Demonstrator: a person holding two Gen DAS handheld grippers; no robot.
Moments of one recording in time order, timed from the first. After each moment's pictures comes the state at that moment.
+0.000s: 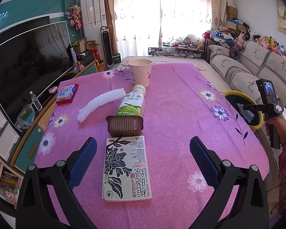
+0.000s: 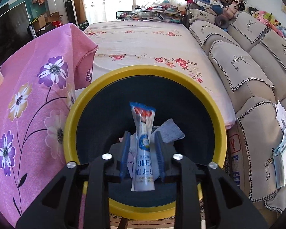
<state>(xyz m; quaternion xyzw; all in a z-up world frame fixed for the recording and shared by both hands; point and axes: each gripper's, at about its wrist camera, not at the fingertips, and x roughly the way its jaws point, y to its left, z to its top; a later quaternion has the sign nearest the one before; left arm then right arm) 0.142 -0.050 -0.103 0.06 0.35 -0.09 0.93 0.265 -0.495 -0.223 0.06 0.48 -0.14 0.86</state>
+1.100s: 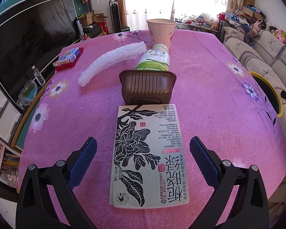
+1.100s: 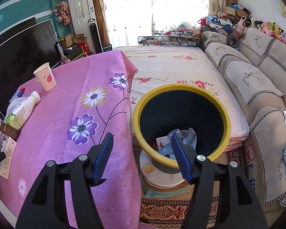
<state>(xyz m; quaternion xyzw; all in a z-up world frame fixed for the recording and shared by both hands) 0.191 -0.022 -0.179 0.05 0.45 -0.04 0.89 0.171 -0.413 -0.158 0.07 0.39 -0.07 0.92</state>
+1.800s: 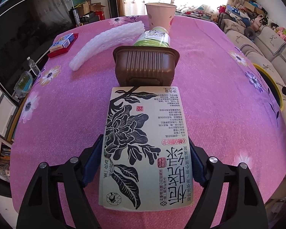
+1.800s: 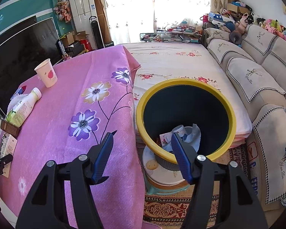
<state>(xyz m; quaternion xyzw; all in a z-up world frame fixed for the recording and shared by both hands) 0.194 -0.025 -0.201 0.04 0.48 -0.05 0.87 0.173 -0.412 -0.166 0.08 0.40 -0.06 0.91</state>
